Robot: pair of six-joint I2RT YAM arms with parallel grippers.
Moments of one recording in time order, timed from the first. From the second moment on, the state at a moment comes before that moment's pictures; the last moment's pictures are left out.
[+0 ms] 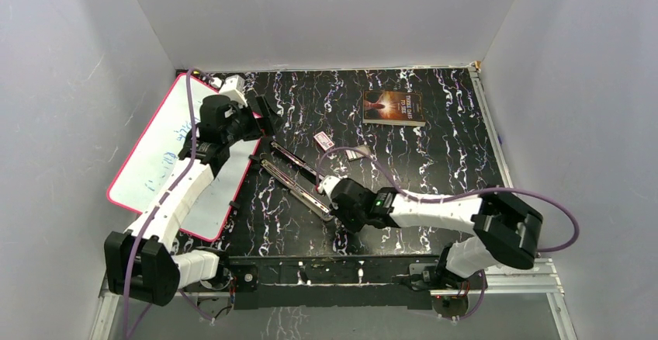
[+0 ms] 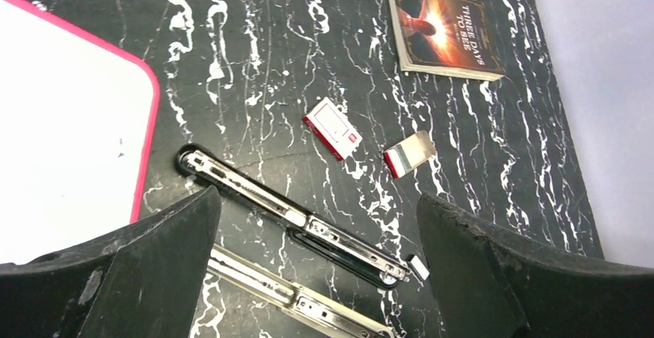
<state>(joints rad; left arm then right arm) -0.24 1.22 0.98 -0.21 0.22 -0.43 1.13 1.41 0.74 -0.34 0.07 0.17</state>
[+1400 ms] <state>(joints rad) -0.24 1.14 0.87 -0.24 0.24 -0.41 1.11 1.46 0.79 -0.35 0.07 0.15</state>
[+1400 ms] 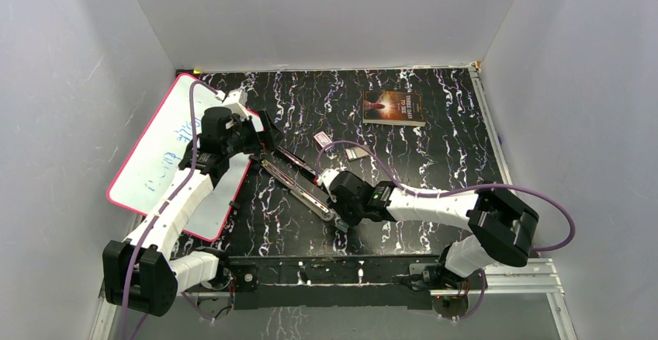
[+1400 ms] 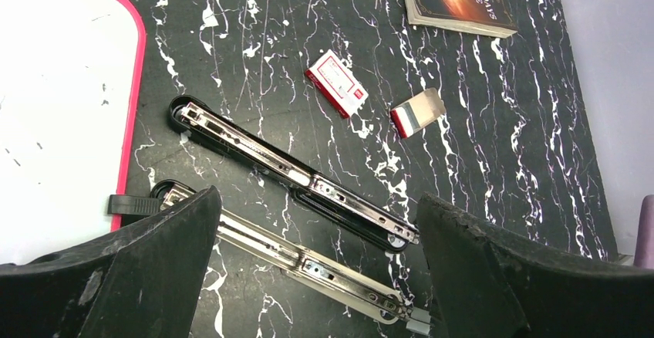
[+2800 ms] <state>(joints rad) -0.24 1.16 0.85 -0.17 0.33 -0.43 0.98 1.47 0.75 -0.34 0.09 0.23</state>
